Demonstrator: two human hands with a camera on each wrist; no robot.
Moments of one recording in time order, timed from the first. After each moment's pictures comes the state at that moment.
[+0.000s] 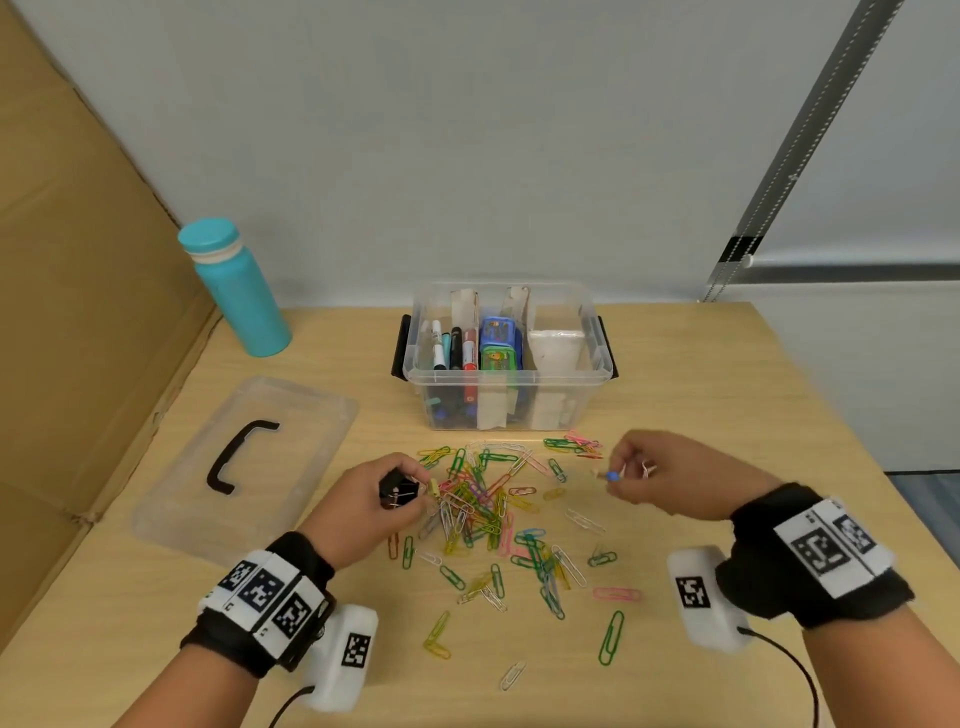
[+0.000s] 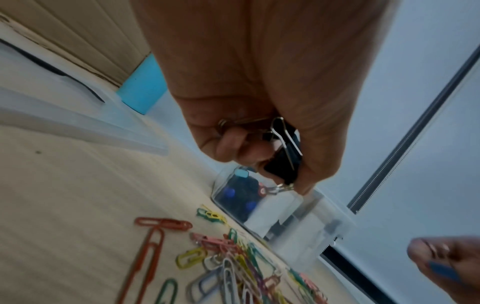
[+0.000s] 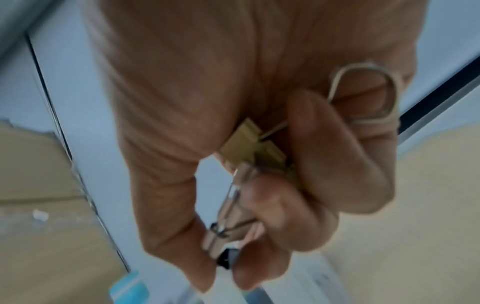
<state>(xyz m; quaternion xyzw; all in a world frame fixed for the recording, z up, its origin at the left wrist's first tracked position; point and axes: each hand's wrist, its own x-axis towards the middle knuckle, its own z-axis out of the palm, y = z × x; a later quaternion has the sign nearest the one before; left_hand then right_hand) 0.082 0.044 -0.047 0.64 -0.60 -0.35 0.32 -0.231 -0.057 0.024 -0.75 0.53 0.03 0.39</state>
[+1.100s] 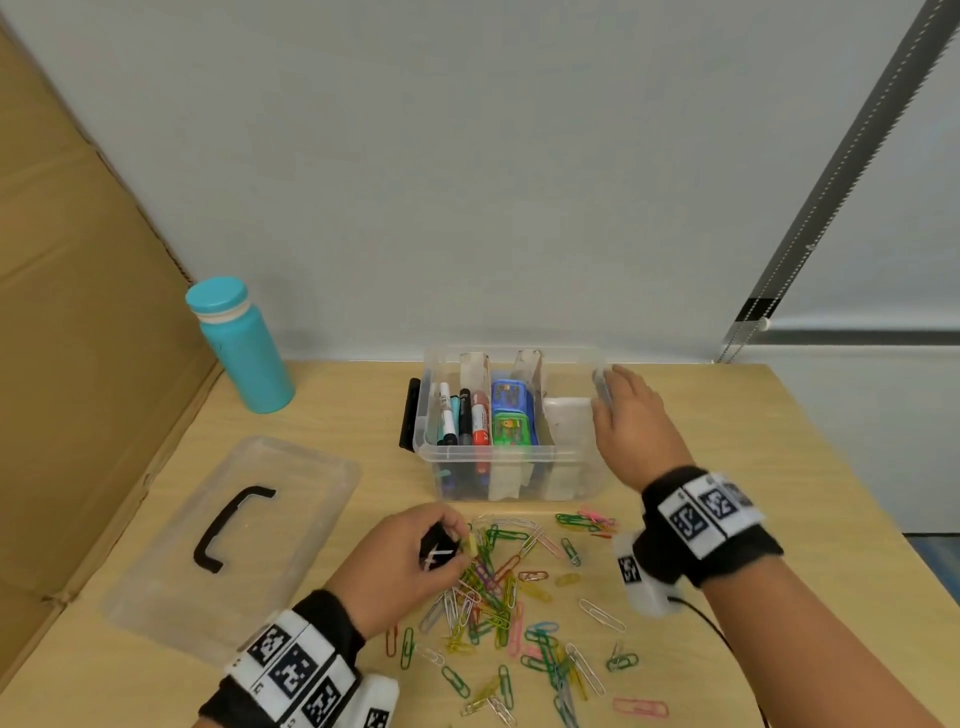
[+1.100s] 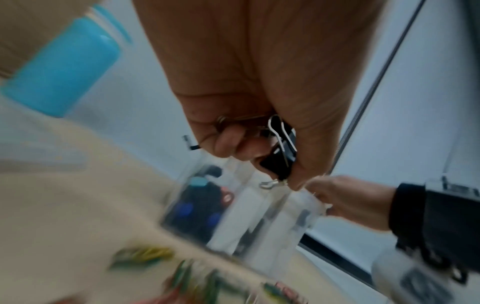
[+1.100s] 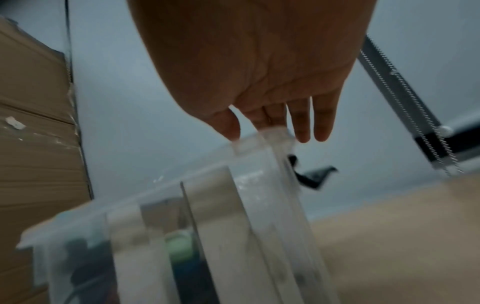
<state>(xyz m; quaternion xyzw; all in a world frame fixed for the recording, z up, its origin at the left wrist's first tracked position) 0.063 0.011 -0.025 0.62 -0.65 -0.34 0.29 -0.163 -0.159 0.003 -0.78 0.58 -0.20 0.14</state>
